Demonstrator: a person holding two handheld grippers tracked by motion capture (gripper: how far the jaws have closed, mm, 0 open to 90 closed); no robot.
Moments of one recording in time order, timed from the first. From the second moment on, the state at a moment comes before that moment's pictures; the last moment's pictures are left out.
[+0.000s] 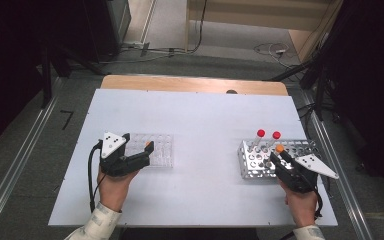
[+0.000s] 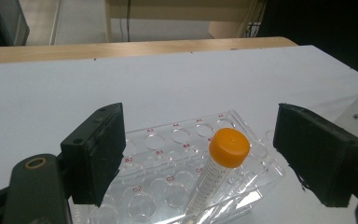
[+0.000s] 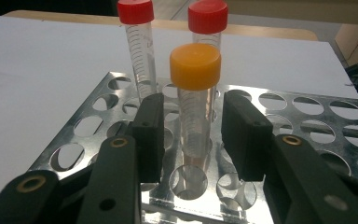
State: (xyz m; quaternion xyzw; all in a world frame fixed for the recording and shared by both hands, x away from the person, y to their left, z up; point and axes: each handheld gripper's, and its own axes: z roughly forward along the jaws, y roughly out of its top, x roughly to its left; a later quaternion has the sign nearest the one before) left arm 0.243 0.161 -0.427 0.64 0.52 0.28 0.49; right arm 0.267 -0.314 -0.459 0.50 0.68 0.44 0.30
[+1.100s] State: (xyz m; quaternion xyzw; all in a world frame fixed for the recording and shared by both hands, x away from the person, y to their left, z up) left arm 0.241 0.160 -0.426 0.64 0.52 0.28 0.49; right arm 0.255 -0.314 -0.413 0.47 0.66 0.47 0.34
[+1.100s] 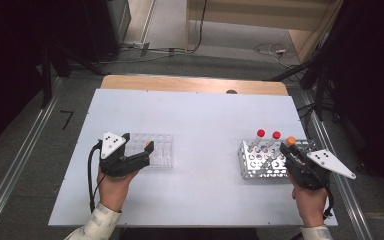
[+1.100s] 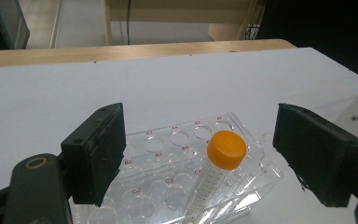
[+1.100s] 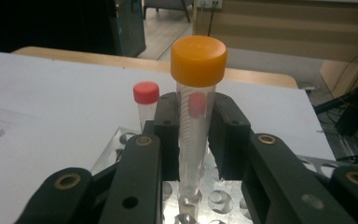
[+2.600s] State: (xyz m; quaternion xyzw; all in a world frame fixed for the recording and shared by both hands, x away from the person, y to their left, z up) left arm 0.219 0.128 -0.405 0.67 0.45 0.25 0.53; right arm 0.243 -0.142 -0.431 0.31 0.78 0.50 0.19
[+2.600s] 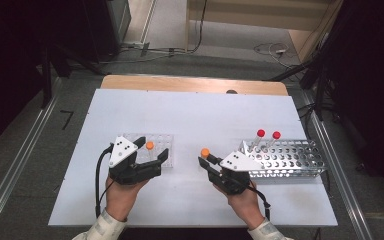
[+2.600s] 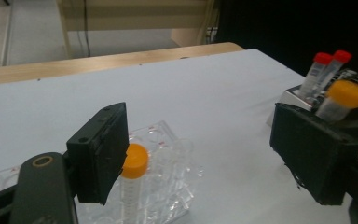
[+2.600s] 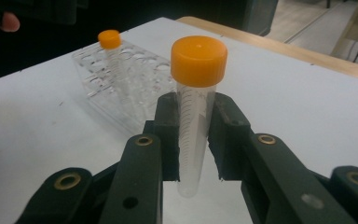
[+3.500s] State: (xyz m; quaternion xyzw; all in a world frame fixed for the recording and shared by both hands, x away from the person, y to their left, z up) left arm 0.211 0.094 -0.415 0.75 0.36 0.18 0.53; right arm 0.229 -0.093 -0.440 0.26 0.81 0.50 0.16
